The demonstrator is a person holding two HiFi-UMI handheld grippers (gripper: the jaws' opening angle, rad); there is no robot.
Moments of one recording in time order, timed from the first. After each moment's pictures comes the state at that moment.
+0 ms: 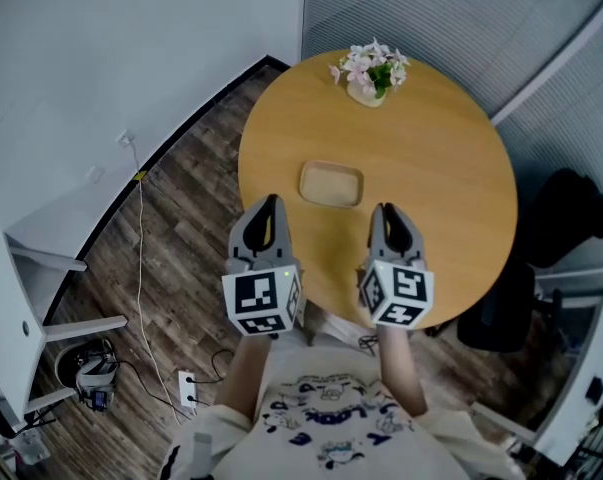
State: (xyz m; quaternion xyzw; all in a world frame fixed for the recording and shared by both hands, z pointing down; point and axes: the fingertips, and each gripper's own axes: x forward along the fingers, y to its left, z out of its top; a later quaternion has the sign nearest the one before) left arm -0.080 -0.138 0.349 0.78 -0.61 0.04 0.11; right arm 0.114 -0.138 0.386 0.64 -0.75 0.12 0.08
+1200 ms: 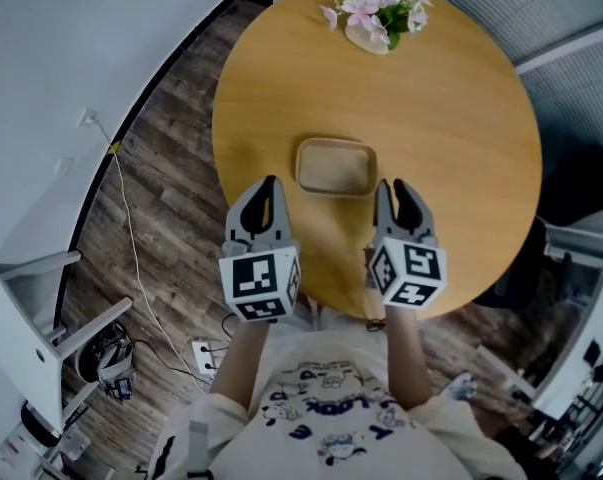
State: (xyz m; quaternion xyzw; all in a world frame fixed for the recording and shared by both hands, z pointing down) left arm -0.071 -0.238 0.475 0.79 -0.57 0.14 0.21; right arm 0.130 -0.221 0.496 0.65 -0.71 0.22 0.16
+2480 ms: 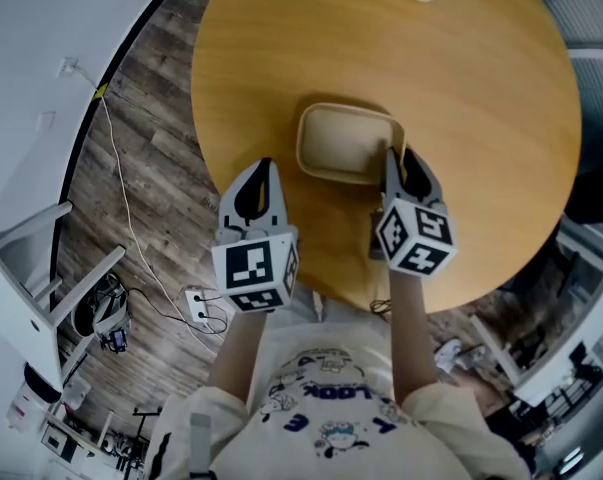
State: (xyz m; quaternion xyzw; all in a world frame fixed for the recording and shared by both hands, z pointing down) left arm -0.071 -0.238 0.581 0.74 -0.58 0.21 0.28; right arm 0.148 -0.250 0.623 0.63 -0.67 0.33 0.22
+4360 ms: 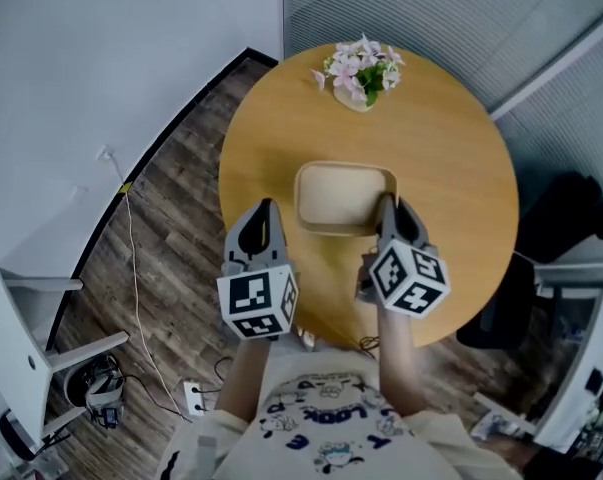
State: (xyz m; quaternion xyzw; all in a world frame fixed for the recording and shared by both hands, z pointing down) left arm -0.064 -0.229 0.388 0.78 -0.60 0.07 0.17; right arm 0.157 -0.235 0.407 0.68 -0.69 0.25 0.04
